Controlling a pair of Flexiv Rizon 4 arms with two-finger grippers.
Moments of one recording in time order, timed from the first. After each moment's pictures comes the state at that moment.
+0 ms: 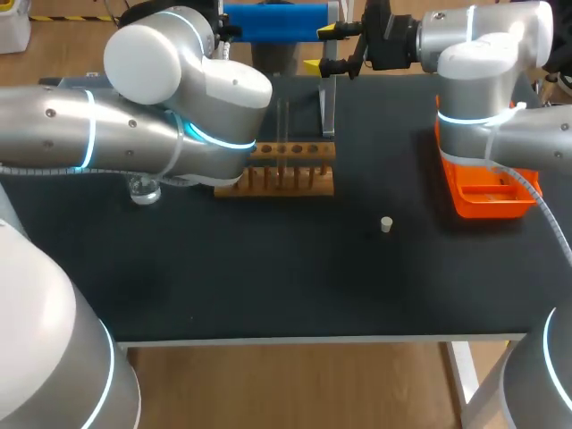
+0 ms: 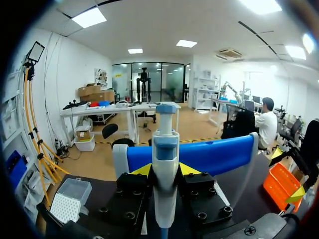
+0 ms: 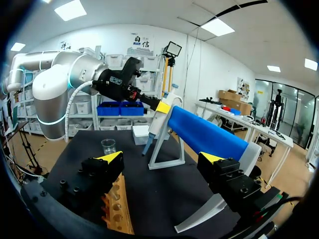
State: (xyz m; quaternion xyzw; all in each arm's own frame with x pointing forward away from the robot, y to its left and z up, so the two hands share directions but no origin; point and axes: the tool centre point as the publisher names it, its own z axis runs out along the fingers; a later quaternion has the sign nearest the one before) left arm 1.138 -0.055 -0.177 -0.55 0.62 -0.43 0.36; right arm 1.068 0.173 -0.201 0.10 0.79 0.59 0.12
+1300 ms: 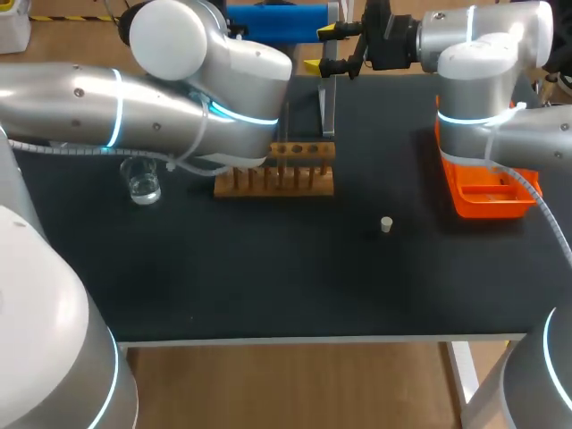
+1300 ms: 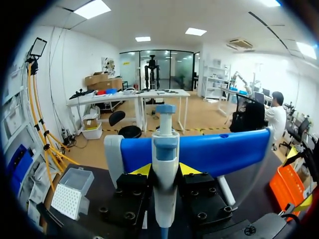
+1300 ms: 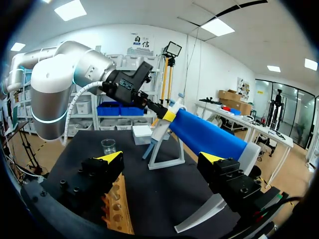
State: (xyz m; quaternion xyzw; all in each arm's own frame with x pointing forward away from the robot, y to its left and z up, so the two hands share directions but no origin) left arm 1.150 -0.056 -0.200 -0.59 0.63 -0.38 0.34; right arm 1.068 0.173 -0.201 0.10 0.79 0.59 0.12
